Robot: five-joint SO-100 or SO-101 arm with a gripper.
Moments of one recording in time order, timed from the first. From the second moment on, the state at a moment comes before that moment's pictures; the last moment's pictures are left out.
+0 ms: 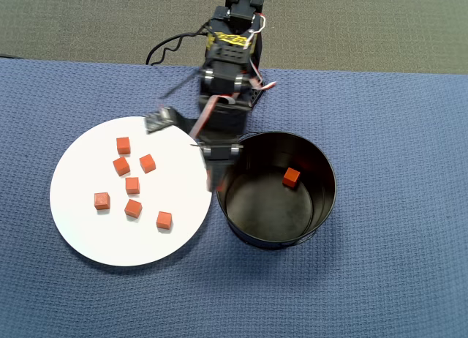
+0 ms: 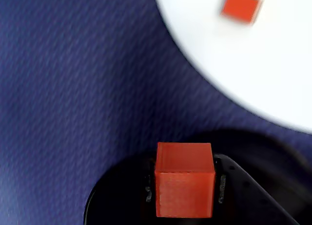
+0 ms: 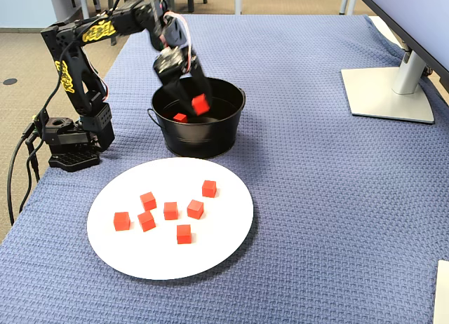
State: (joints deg) arm 4.6 101.5 84.6 76.6 -21.0
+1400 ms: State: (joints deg) arm 39.3 89.5 104.8 62.2 -87.9
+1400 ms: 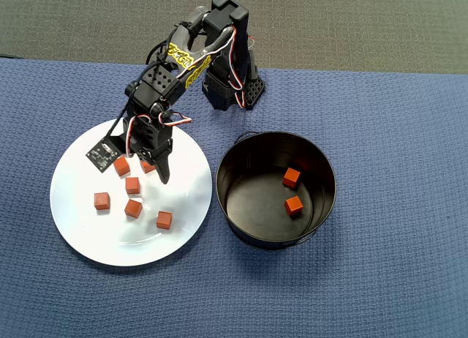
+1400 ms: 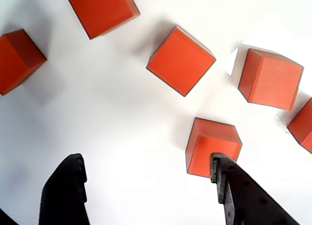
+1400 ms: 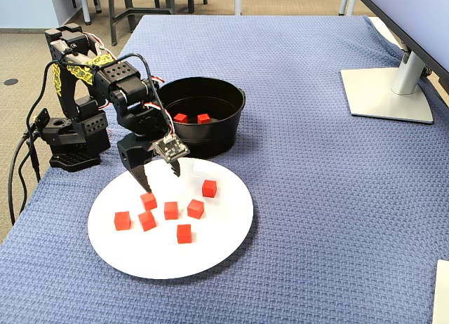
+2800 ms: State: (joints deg) arm 45.9 86.4 109.7 53.1 -83.1
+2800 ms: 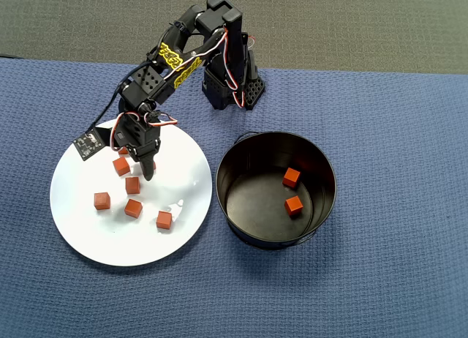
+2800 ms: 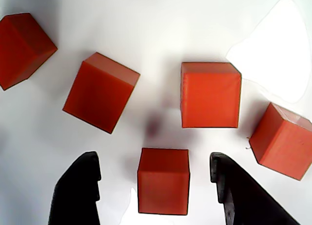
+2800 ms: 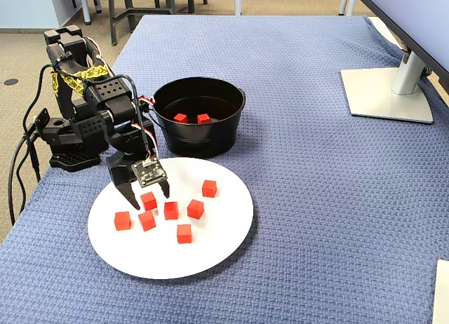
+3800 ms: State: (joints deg) arm 43.3 88.8 116.9 48.6 -79.9
